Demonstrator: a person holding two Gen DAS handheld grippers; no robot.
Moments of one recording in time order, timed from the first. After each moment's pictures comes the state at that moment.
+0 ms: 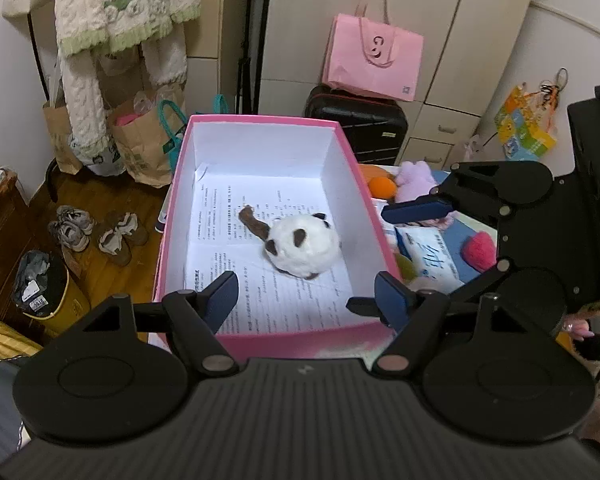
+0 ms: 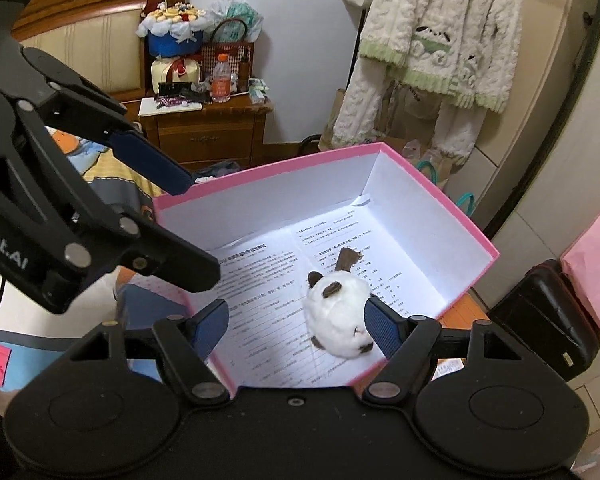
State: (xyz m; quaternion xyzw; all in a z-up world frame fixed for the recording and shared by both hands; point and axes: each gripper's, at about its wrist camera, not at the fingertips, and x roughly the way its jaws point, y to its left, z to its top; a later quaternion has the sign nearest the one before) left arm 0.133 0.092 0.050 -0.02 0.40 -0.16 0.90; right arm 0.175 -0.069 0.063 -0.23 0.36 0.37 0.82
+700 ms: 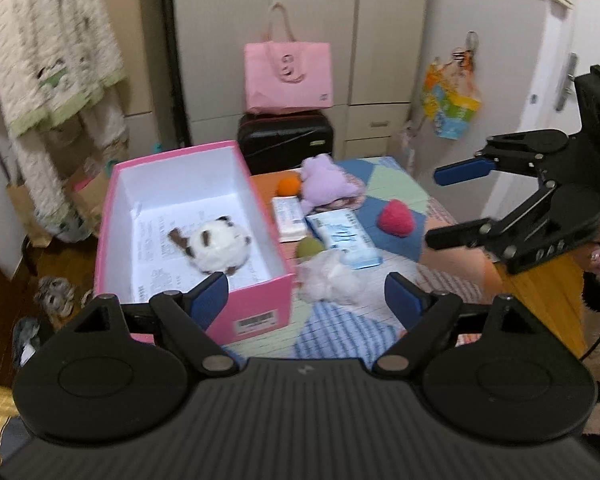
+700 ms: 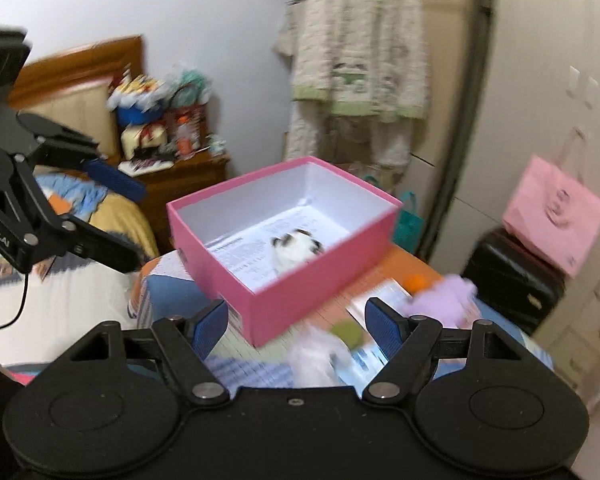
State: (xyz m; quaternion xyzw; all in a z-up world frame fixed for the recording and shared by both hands) left arm 0.040 0.027 0.068 0.07 0.34 -0.24 0.91; right arm 0.073 -0.215 0.100 -0.12 0.32 0.31 0.89
